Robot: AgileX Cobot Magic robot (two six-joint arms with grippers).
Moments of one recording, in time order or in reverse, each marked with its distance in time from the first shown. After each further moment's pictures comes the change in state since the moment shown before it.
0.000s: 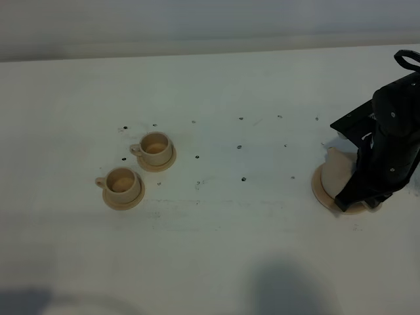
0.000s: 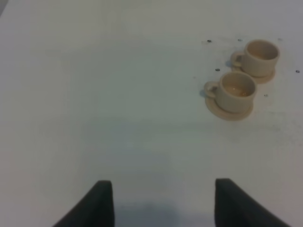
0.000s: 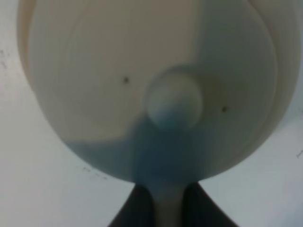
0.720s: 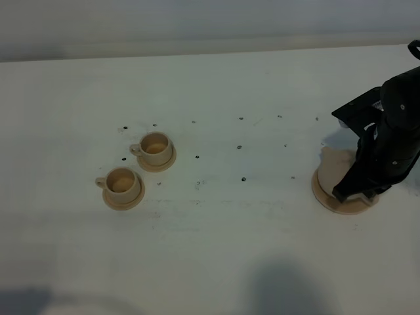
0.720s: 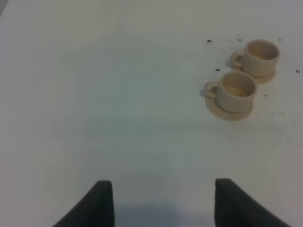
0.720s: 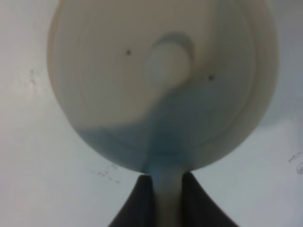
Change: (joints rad) left arm 0.000 0.000 0.000 0.000 0.000 0.000; right arm 0.000 -0.072 0.001 0.030 -0.013 -0.007
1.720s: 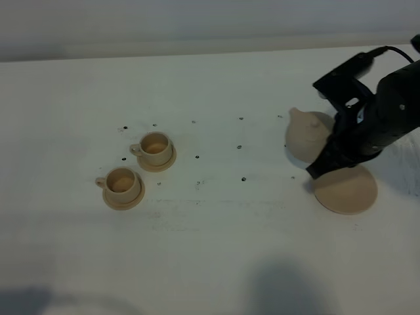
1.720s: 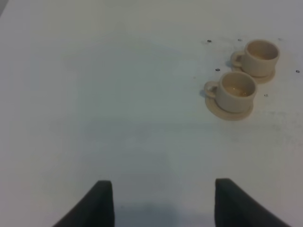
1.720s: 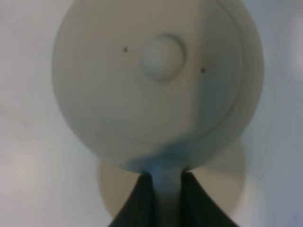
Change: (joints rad) left arm 0.000 0.000 0.000 0.000 0.000 0.000; right arm 0.090 -0.071 -0.002 0.017 -0.241 -0.010
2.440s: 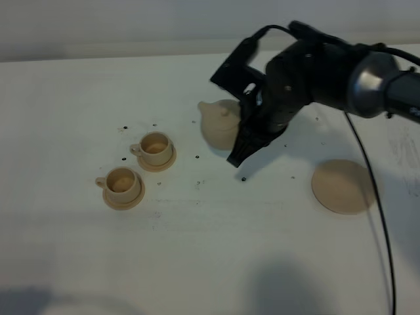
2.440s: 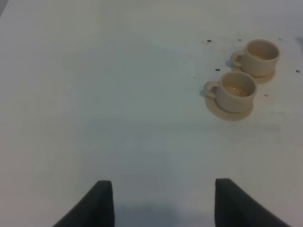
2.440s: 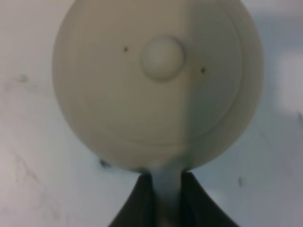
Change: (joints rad) left arm 0.000 0.000 0.000 0.000 0.000 0.000; right arm 0.220 0.300 -0.441 -0.013 0.123 -0.122
